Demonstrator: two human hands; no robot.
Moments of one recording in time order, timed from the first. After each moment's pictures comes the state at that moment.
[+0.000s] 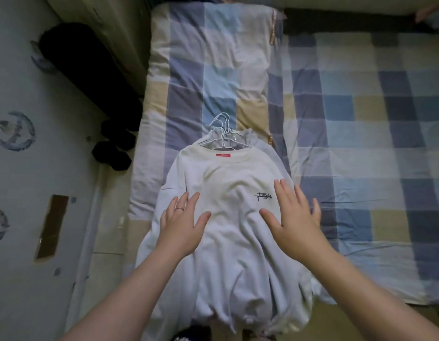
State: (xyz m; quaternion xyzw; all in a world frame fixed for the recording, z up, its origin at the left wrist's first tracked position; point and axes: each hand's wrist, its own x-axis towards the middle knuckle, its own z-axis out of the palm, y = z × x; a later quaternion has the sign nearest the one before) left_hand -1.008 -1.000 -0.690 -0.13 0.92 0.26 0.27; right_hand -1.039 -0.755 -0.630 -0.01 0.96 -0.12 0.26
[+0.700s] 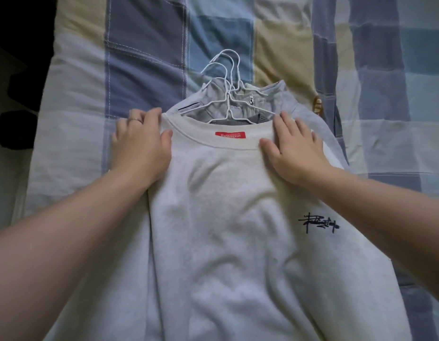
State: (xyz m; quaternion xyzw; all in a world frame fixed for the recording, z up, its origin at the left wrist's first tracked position) left_hand -1.220 -1.057 -0.957 -0.13 0.98 0.14 0.09; right_hand -1.251 -0.777 -0.972 -0.04 0.97 -0.08 0.23
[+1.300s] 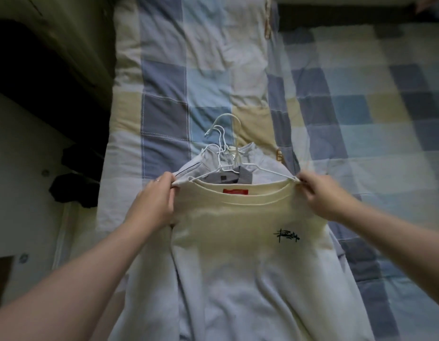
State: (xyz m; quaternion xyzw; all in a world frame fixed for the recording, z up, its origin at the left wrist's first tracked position) left_hand -1.189 -1.069 -0.823 -0.02 0.96 0.24 0.14; right_hand -1.215 -0.701 -0.810 -0.05 0.96 -0.19 0.22
